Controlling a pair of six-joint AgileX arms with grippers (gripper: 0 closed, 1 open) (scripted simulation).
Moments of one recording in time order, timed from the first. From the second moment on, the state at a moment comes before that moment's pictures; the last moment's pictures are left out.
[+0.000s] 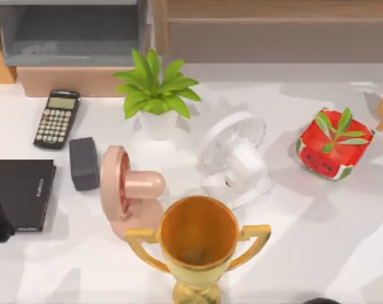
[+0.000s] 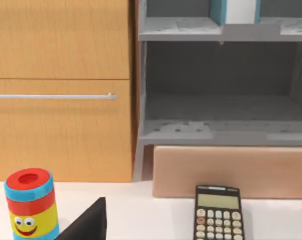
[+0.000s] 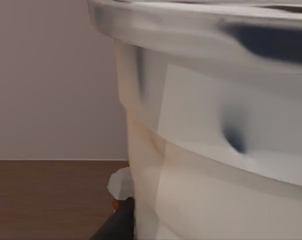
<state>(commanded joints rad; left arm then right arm) 0.00 0.00 0.00 0.00 0.00 0.00 -0.33 2.13 1.43 0.71 -0.29 0.00</state>
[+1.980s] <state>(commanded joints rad) 0.00 0.00 0.00 0.00 0.00 0.00 -0.39 1.86 1.07 0.79 -0.36 0.01</state>
